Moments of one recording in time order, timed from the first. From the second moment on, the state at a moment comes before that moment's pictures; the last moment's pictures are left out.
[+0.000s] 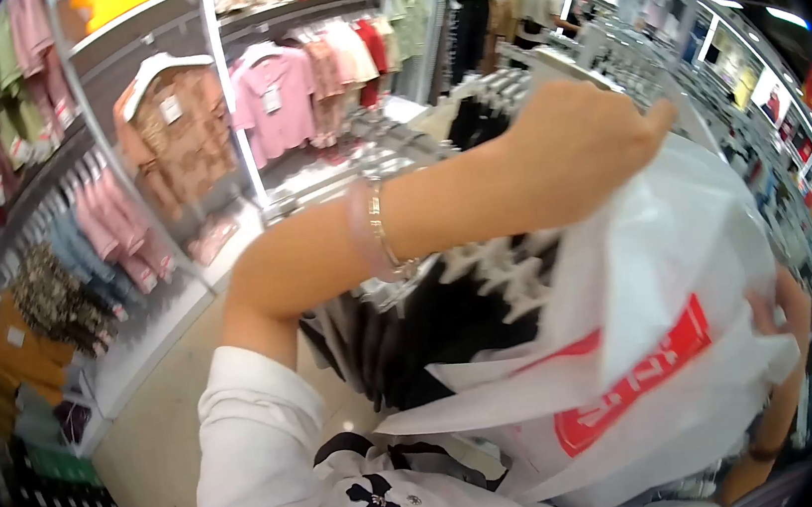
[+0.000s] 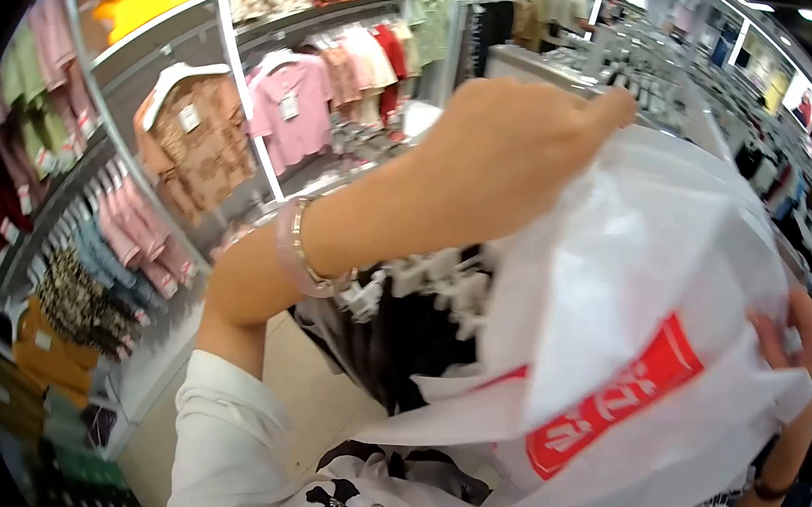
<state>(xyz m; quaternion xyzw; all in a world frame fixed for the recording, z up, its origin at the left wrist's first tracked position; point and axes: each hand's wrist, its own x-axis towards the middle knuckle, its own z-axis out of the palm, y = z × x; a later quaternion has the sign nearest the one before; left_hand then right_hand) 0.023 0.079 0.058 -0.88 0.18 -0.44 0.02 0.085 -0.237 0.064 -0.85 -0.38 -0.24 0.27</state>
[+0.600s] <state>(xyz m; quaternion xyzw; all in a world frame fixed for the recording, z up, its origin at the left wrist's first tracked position) -0.570 0.259 -0.611 -0.67 -0.43 0.48 -0.37 -0.083 0.103 -0.357 -0.81 -0.36 0.40 0.26</state>
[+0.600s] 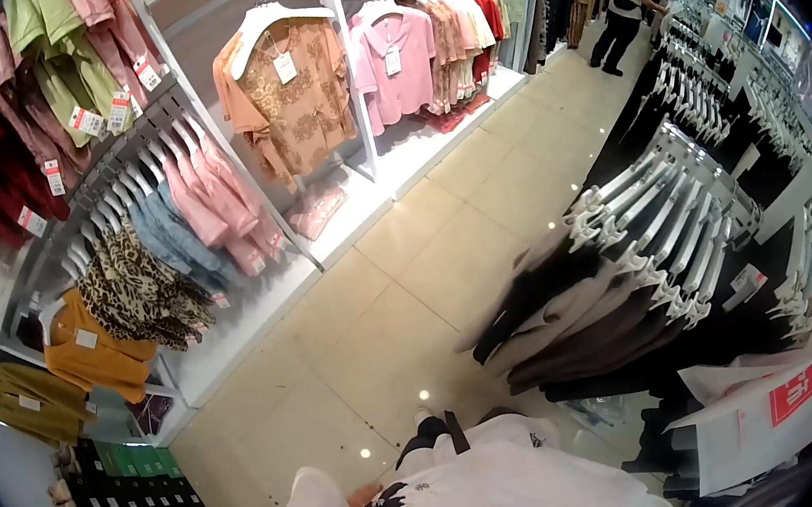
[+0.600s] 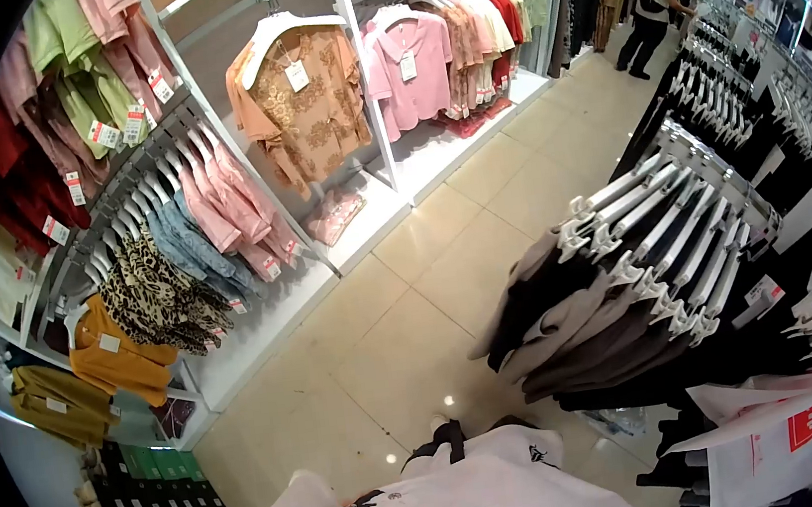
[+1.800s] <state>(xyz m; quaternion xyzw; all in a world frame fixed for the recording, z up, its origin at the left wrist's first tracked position) -0.394 0.669 -0.629 -0.75 -0.42 0.08 -0.51 0.084 0.675 -0.563 -0.76 -0.36 0.55 -0.03</state>
